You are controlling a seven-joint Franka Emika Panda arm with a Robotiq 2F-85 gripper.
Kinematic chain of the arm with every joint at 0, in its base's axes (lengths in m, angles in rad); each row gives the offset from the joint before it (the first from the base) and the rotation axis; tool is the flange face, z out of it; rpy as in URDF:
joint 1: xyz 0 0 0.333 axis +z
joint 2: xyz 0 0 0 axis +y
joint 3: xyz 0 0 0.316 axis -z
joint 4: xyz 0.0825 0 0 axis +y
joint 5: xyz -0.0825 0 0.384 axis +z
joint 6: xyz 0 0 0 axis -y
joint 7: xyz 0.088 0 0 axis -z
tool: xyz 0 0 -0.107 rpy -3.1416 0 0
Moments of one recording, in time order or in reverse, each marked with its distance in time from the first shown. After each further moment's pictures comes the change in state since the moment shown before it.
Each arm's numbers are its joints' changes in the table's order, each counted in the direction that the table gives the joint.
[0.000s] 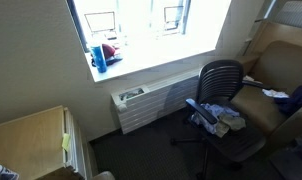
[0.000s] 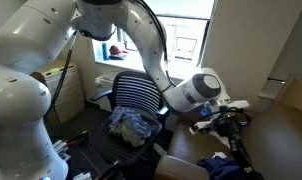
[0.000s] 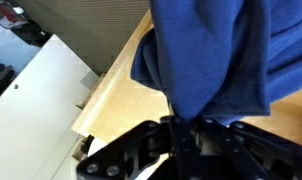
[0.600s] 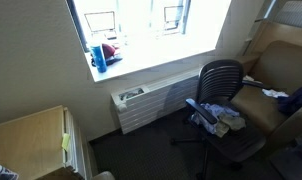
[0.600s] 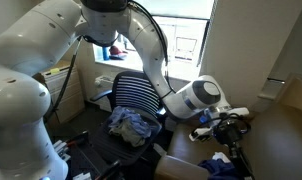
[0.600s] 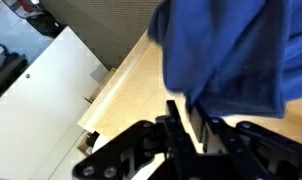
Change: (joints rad) arm -0.017 0.067 -0.005 -0.007 0.001 -0.005 -0.016
